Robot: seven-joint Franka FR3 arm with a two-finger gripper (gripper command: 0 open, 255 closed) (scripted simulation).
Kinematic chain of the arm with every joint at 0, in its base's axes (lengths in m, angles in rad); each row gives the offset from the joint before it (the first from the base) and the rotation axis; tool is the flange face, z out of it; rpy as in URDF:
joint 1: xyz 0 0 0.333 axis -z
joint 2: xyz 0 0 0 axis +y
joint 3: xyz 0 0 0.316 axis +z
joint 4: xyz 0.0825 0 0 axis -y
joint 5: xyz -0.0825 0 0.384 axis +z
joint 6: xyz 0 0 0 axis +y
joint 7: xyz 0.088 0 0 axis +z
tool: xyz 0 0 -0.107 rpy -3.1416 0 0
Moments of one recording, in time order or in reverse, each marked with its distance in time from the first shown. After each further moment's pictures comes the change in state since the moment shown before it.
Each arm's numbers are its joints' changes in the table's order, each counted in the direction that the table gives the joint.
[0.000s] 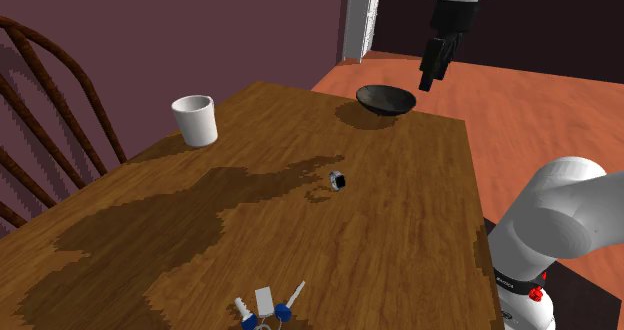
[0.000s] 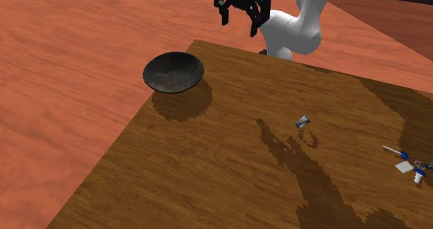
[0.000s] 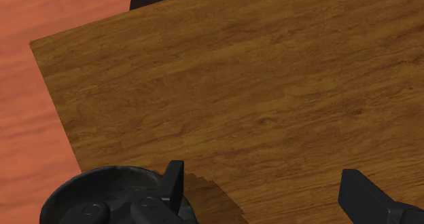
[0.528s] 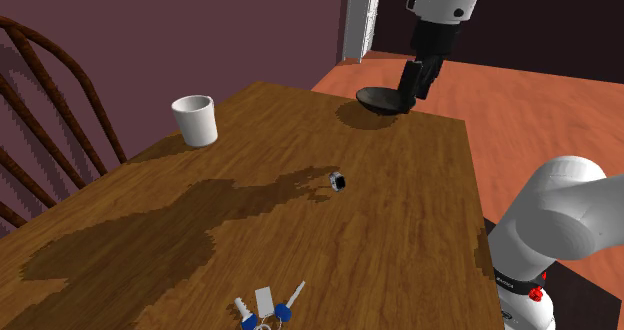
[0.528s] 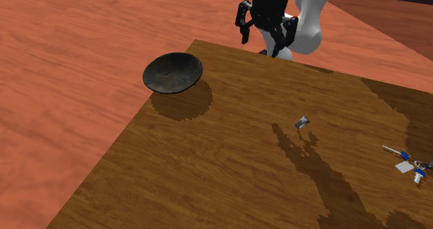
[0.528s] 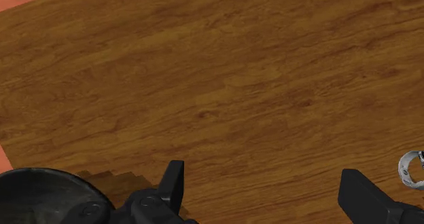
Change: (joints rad) arm -0.040 -0.045 0.137 -0.095 0.092 -0.087 -0.150
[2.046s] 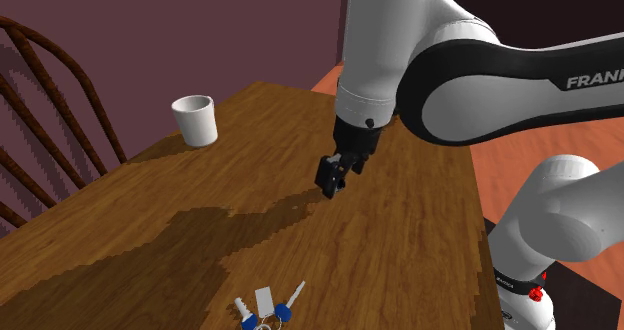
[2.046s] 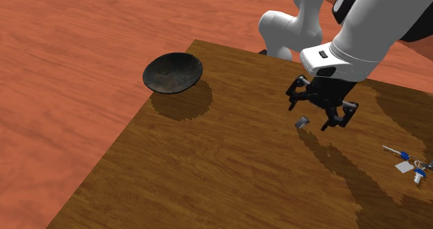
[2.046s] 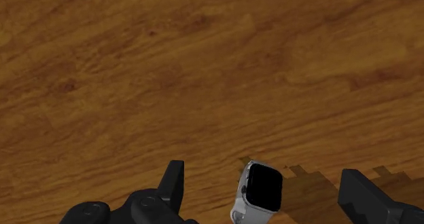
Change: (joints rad) arm -0.060 0.165 0.448 -0.117 0.194 -0.414 -0.402
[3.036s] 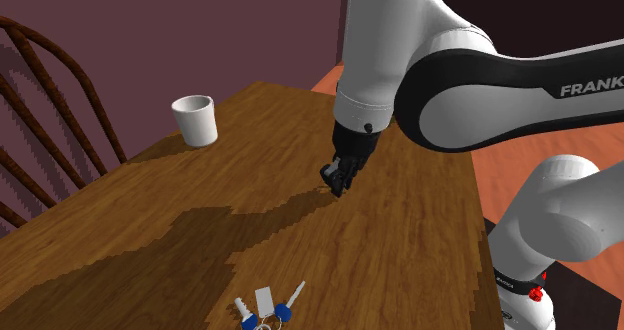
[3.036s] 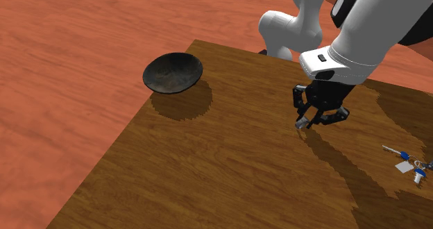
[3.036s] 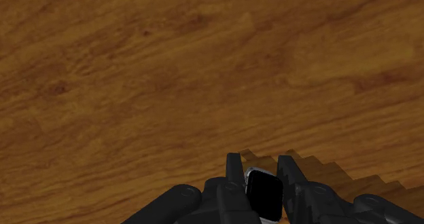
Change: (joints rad) arm 0.000 0.006 0.008 -0.014 0.004 -0.021 -0.002
